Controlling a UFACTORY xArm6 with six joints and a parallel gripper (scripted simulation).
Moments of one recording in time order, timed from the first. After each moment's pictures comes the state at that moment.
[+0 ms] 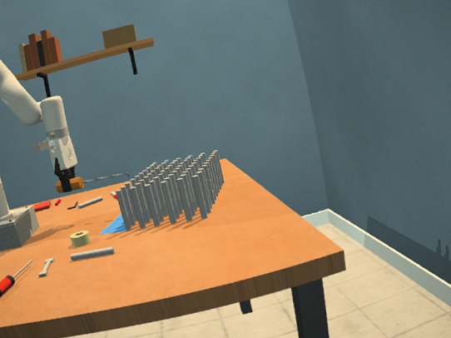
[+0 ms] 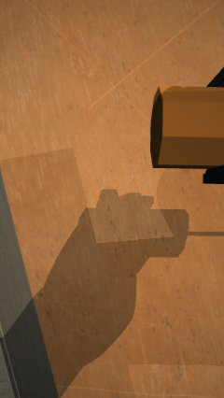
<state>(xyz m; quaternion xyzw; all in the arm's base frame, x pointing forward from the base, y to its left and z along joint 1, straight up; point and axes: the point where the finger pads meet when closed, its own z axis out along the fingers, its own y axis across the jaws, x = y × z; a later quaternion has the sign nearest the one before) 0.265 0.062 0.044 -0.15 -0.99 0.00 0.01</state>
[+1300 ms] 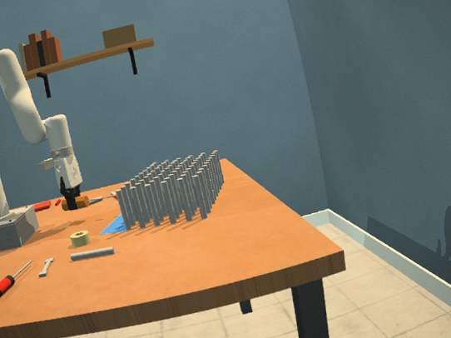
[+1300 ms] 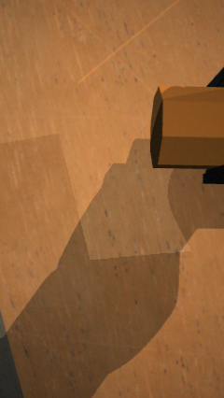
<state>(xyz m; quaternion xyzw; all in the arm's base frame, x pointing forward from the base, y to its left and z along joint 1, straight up) 0.267 0.063 -0.018 -0.15 -0.99 0.00 0.01</state>
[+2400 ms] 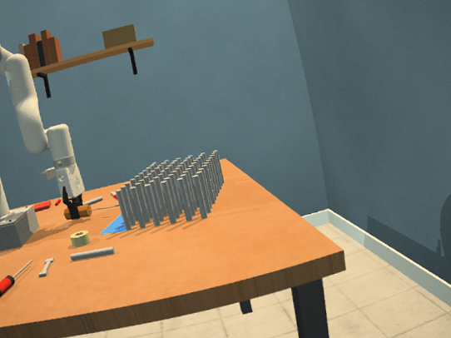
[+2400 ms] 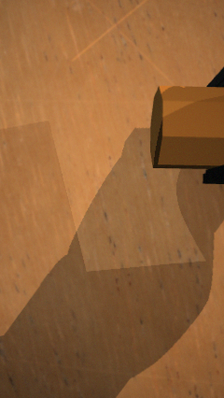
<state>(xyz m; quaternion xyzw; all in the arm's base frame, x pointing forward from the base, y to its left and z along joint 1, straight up) 0.267 0.063 -0.049 -0.15 -0.99 0.00 0.01</state>
